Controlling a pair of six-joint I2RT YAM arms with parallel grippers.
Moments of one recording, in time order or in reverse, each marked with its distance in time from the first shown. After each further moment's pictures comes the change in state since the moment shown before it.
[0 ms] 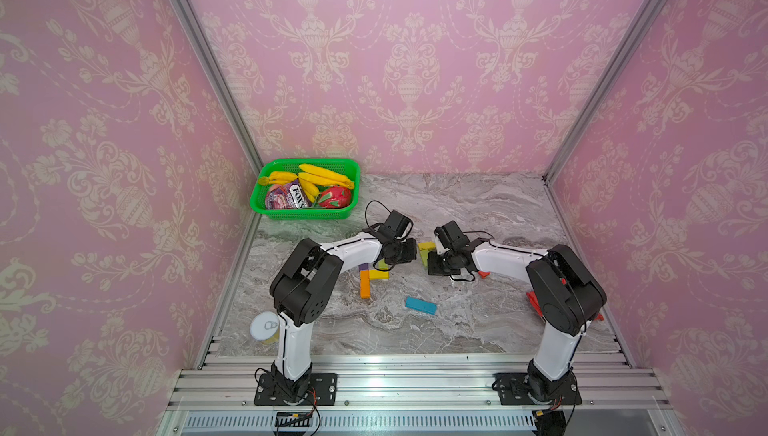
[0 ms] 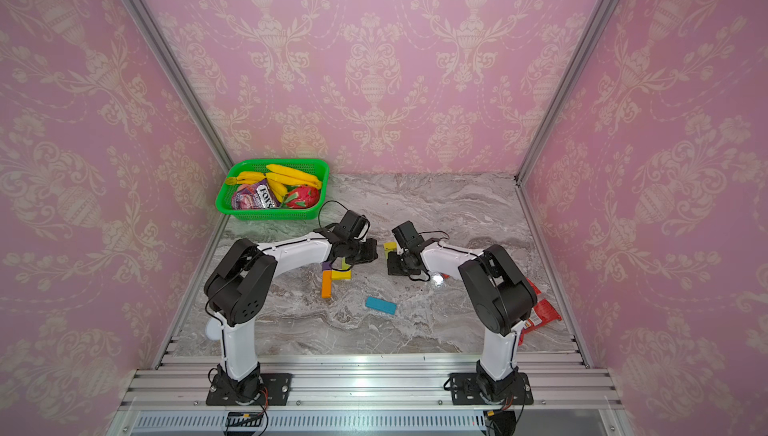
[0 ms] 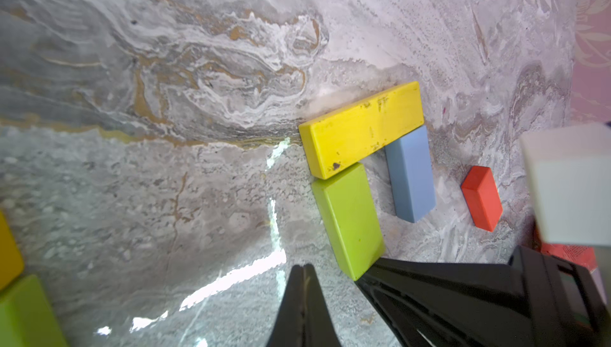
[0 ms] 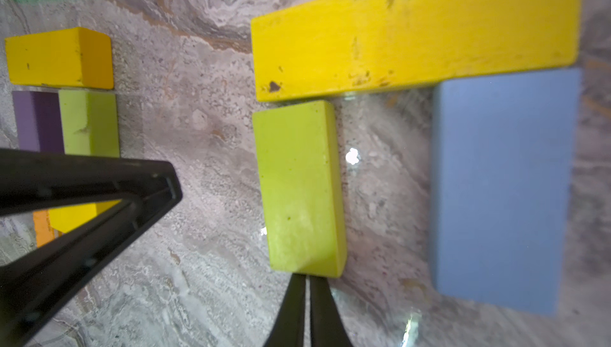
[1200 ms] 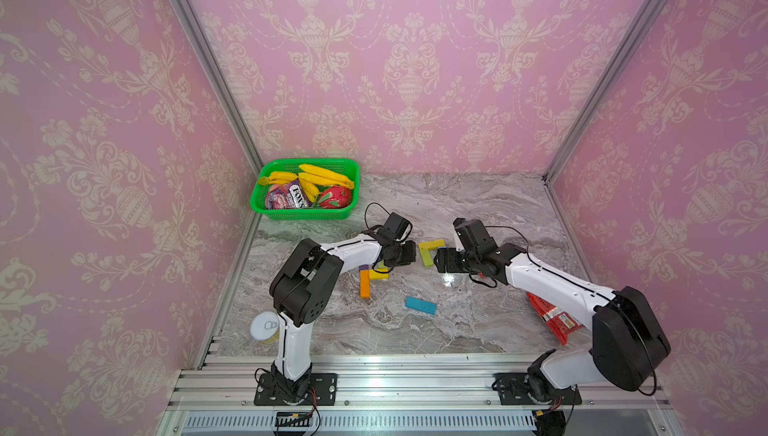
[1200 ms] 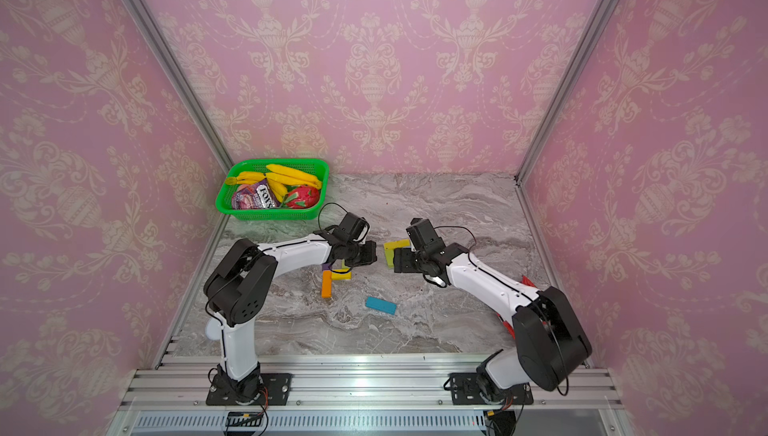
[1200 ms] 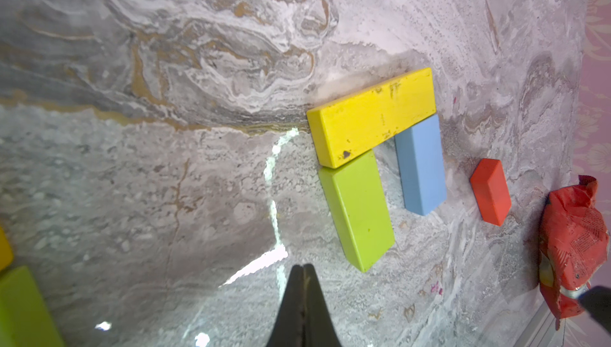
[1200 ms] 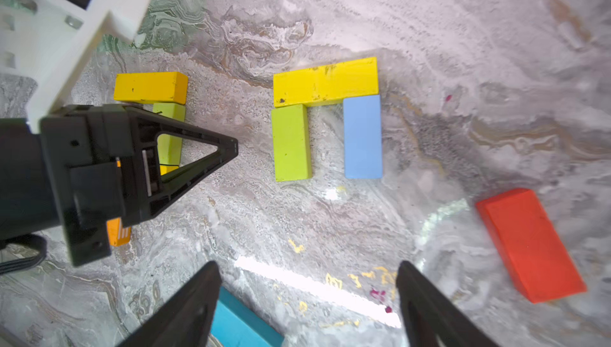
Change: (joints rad) left arm 0.000 -0.011 -0.037 0.012 0.011 0.000; right arm -0.019 -0.417 -0.109 -0.154 0.182 -0.077
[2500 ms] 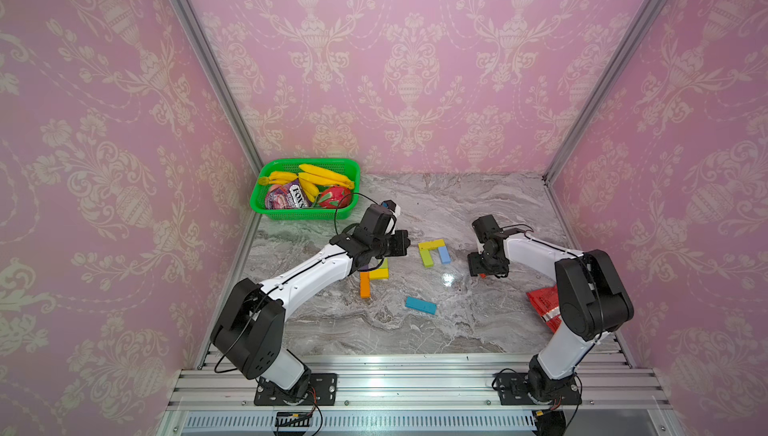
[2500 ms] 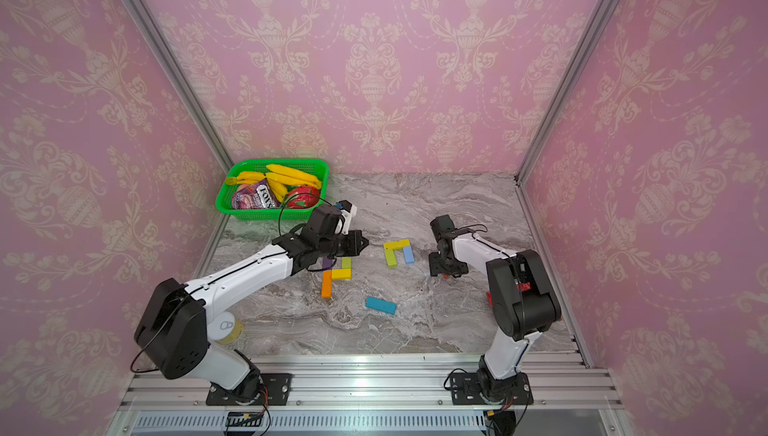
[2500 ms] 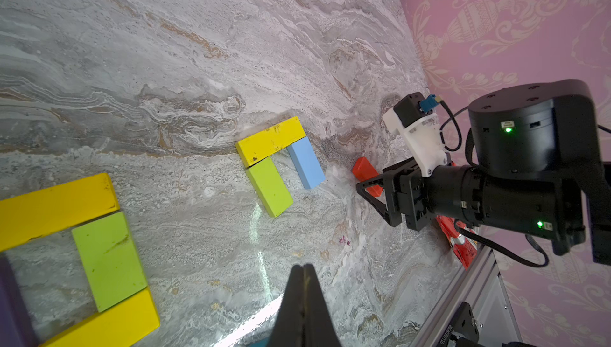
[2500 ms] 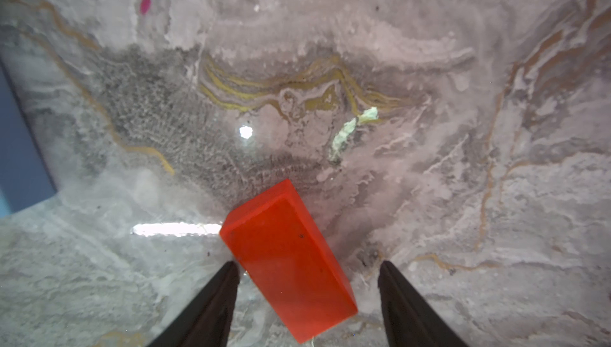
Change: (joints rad) left arm 0.000 -0.413 -0.137 0.021 -0.012 0.064; right arm -0.249 0.316 0.087 -0.186 0.115 -0.227
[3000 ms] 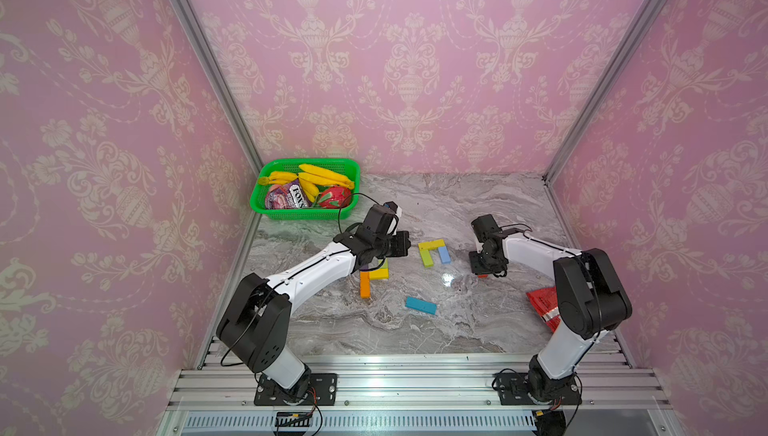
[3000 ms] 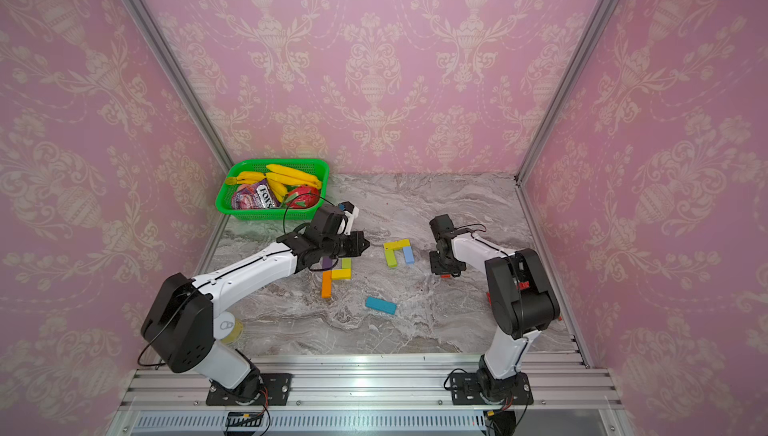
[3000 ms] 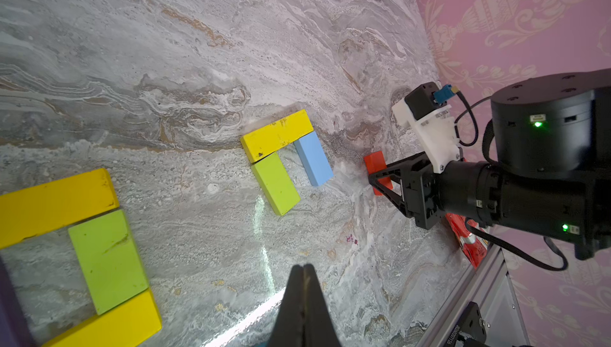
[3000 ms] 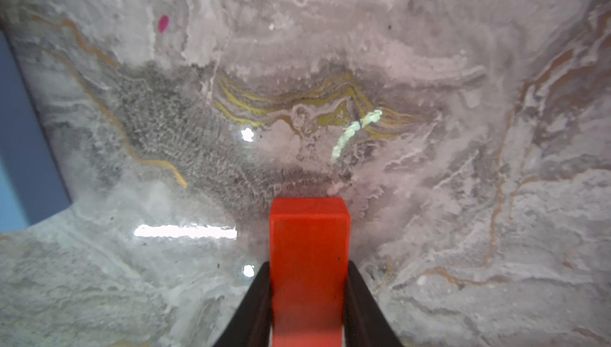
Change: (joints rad) left arm 0.000 0.045 0.020 -0.015 0.000 0.007; right arm 0.000 0.013 0.004 0.017 -0.007 -0.006
